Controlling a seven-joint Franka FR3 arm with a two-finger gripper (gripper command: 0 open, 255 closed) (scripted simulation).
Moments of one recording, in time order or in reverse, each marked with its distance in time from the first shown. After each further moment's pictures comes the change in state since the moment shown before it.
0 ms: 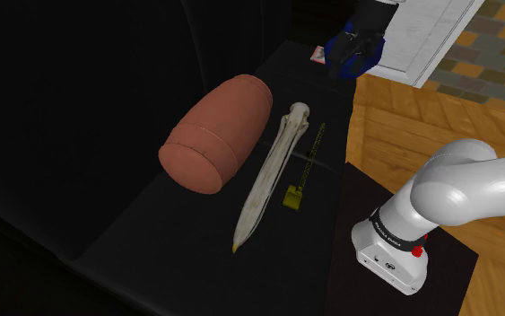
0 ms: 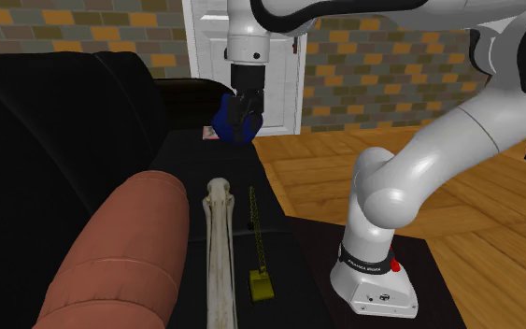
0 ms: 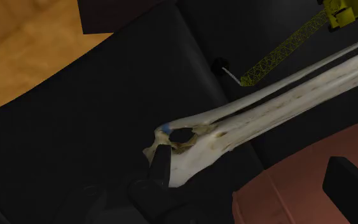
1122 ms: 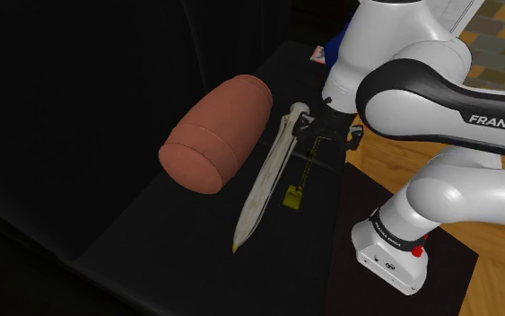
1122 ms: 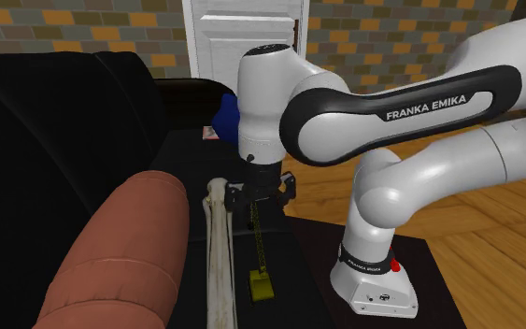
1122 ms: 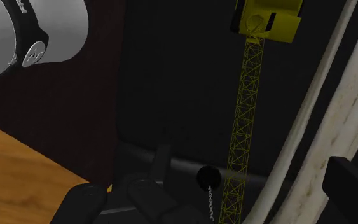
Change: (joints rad) arm -0.091 -0.273 0.572 -0.417 0.350 0.200 0.990
